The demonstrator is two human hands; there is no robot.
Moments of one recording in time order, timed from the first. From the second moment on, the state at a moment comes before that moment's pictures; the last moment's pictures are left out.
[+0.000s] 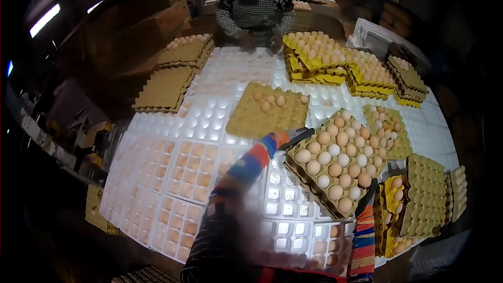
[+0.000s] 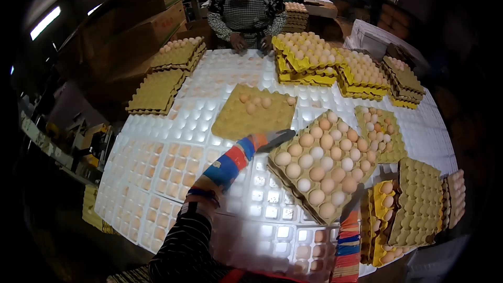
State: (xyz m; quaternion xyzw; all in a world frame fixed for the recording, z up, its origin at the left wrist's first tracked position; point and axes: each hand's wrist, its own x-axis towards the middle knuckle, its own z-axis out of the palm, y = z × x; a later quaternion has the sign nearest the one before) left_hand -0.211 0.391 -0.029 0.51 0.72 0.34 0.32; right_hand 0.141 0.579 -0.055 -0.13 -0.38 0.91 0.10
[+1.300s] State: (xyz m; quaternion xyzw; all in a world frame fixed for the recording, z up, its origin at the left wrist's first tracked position) left_hand -0.136 0.397 0.025 0.40 0.49 0.66 0.42; right_hand 0.151 0.519 -0.089 -0.27 -0.47 0.79 0.27
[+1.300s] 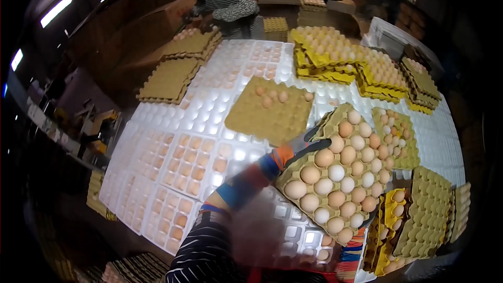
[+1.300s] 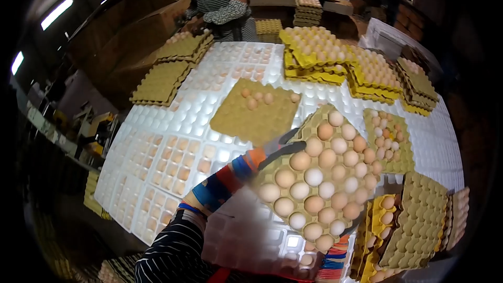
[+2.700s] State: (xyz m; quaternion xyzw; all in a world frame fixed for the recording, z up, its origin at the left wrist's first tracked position) left_hand 0.095 0.070 -0.026 0.18 0.95 0.23 -0.13; right_hand 0.124 0.282 0.026 0.23 -0.95 0.16 0.11
